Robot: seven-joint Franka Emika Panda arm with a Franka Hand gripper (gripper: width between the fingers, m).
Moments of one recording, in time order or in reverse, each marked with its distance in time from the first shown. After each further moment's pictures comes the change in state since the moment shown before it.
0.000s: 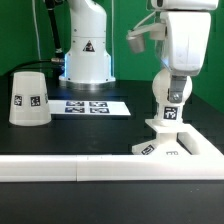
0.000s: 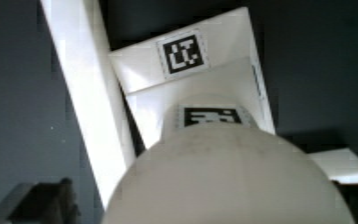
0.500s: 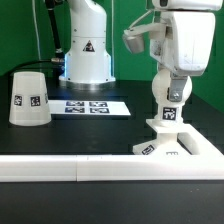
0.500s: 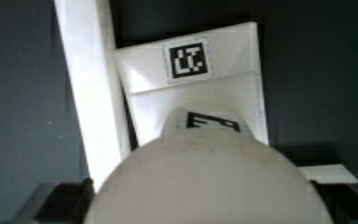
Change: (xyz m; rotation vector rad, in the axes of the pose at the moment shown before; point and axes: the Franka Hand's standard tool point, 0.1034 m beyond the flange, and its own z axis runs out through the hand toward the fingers) arm -0.002 0.000 0.000 -0.001 -0.010 -0.043
